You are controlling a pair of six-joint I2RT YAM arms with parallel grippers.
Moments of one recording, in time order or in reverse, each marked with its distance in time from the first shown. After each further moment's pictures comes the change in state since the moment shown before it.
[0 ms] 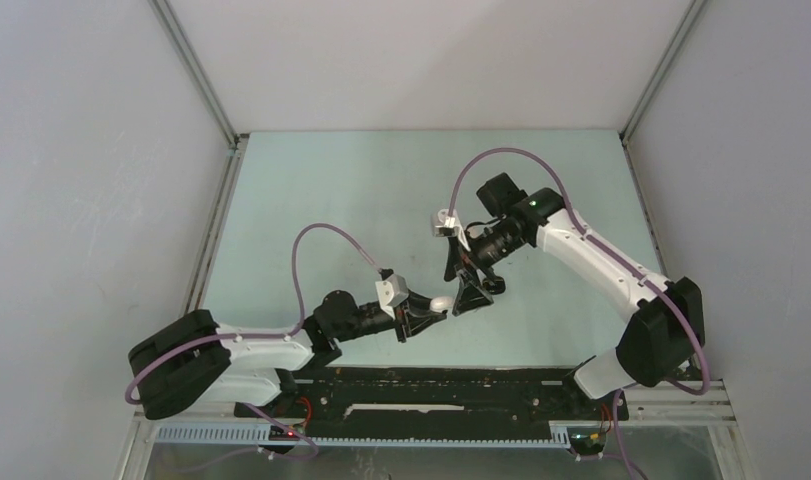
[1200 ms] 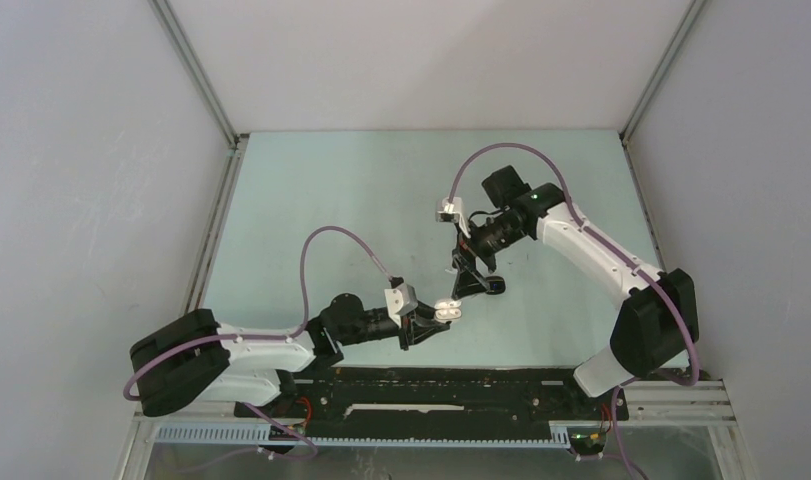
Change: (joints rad) left arm -0.053 -0.003 0.015 -0.082 0.000 0.040; right arm -0.049 0.051 0.000 0.091 0.112 0.121
